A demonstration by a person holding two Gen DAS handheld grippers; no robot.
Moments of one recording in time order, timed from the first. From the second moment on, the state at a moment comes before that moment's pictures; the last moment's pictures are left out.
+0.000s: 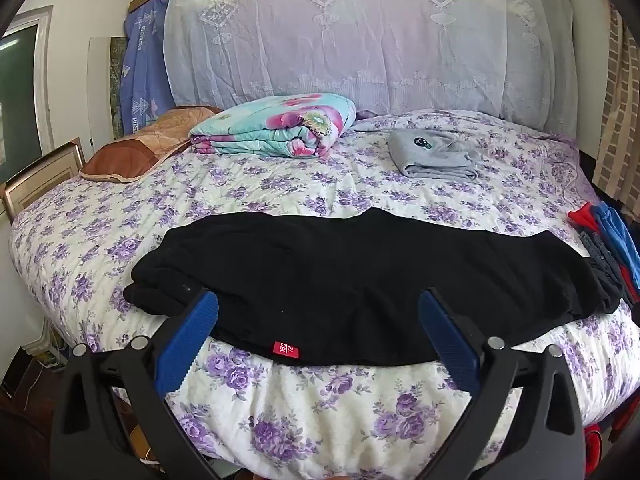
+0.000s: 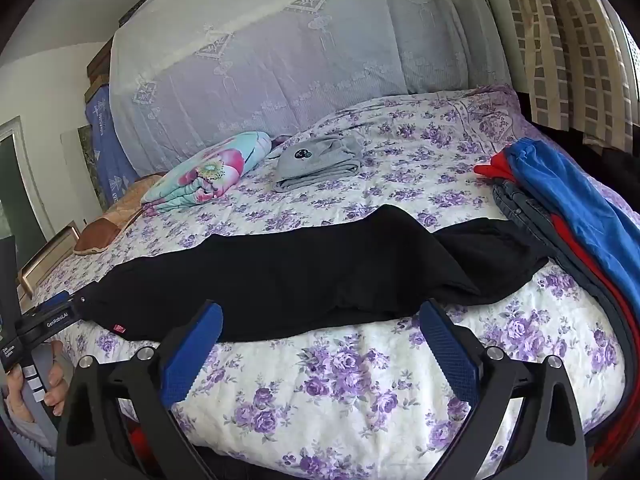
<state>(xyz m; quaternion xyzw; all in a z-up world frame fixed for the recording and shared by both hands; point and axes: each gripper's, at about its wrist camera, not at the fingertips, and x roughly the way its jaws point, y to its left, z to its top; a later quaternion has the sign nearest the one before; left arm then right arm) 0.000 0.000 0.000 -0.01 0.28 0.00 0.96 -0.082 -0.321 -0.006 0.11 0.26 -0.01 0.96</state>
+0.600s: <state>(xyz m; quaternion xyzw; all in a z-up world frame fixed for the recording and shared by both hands) -0.001 0.005 0.003 -0.01 0.28 0.01 0.96 -0.082 -0.321 -0.005 0.12 0.26 -0.01 0.96</state>
